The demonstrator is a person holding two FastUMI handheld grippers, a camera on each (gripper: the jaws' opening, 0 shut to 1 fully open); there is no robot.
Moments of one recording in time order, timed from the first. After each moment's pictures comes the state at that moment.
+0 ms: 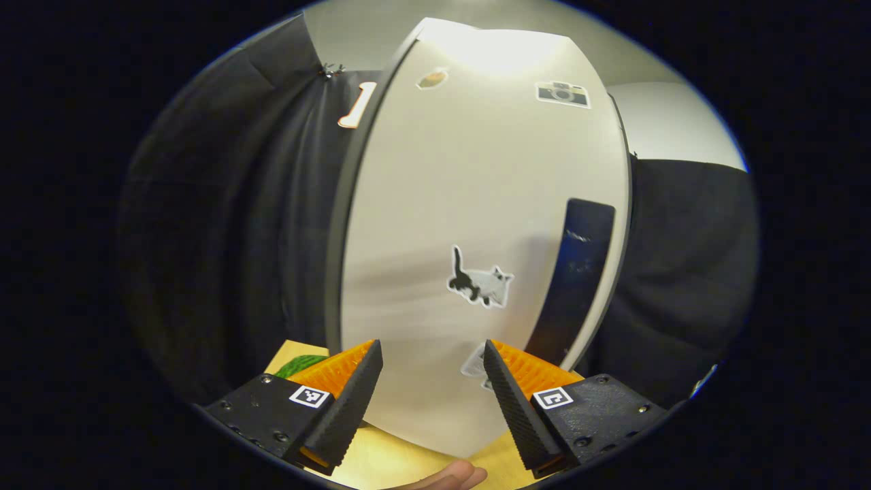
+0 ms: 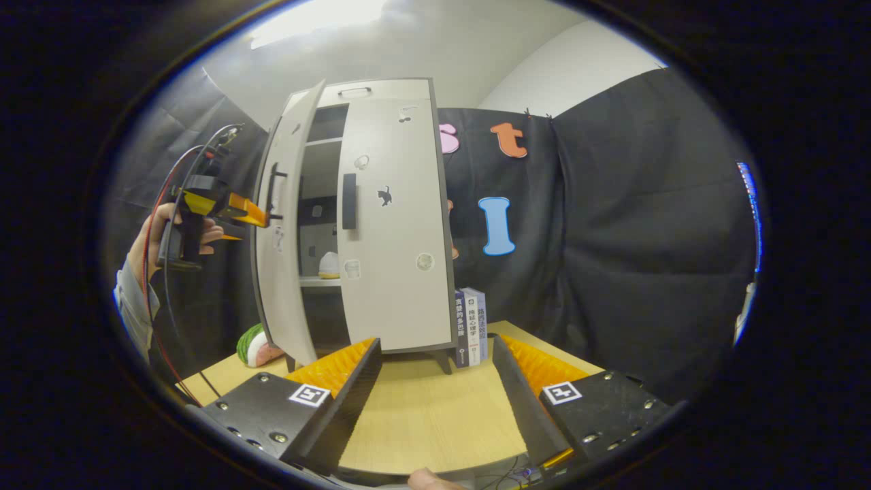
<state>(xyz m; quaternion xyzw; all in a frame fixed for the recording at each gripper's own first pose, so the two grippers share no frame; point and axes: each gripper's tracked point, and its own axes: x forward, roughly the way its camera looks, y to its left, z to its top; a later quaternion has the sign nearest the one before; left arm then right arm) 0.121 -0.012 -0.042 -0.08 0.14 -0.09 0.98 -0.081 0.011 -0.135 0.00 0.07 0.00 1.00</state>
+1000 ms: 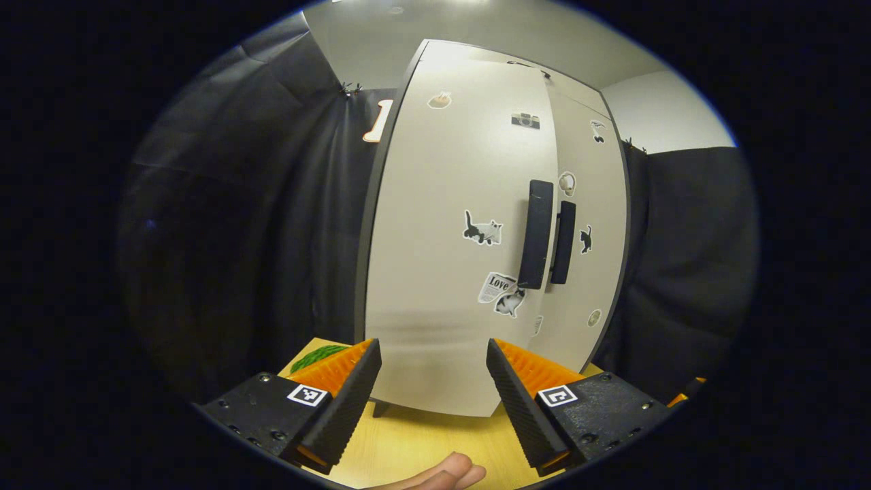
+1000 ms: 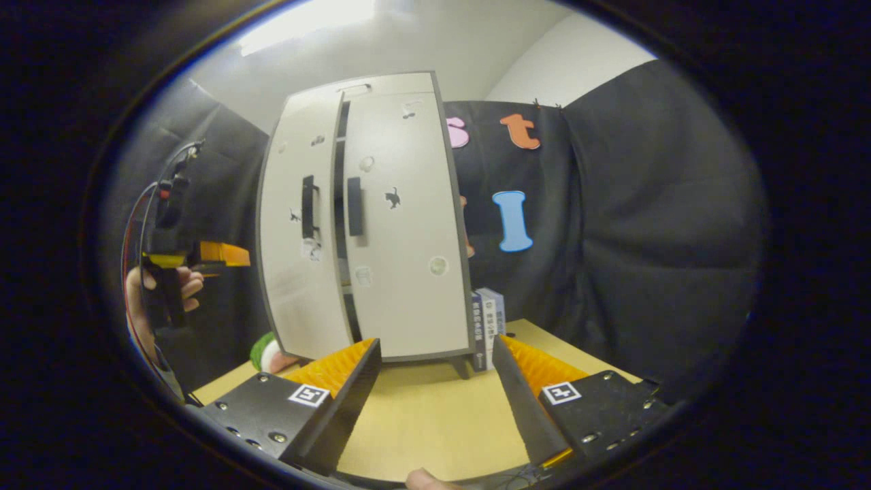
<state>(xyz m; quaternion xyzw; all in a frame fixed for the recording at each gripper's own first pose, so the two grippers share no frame) 0.020 0.031 -0.060 -0.06 0.08 0.00 1.00 -0.043 0.036 -0.110 0.05 0.08 0.05 0.99</state>
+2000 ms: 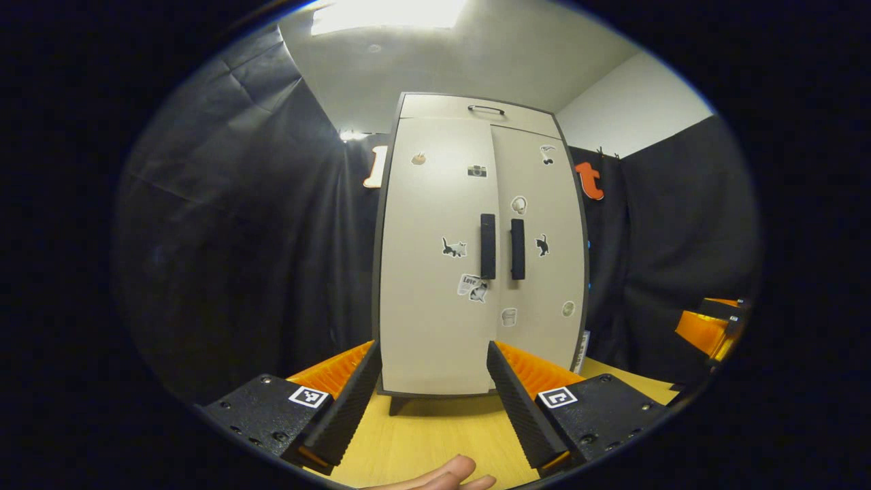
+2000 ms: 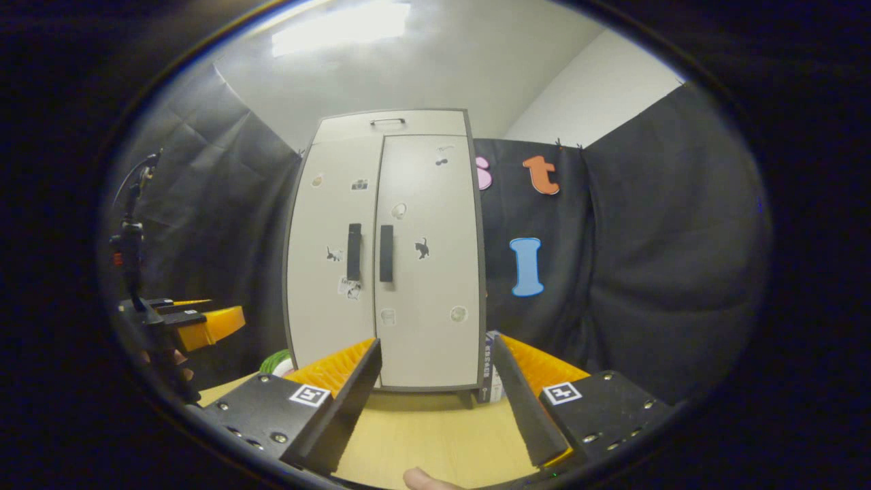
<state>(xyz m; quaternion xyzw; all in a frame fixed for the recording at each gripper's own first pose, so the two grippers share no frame) -0.100 -0.017 -0.065 -0.02 0.02 -0.04 1.00 -0.075 0.054 -0.044 -0.01 0.01 0.05 1.00</state>
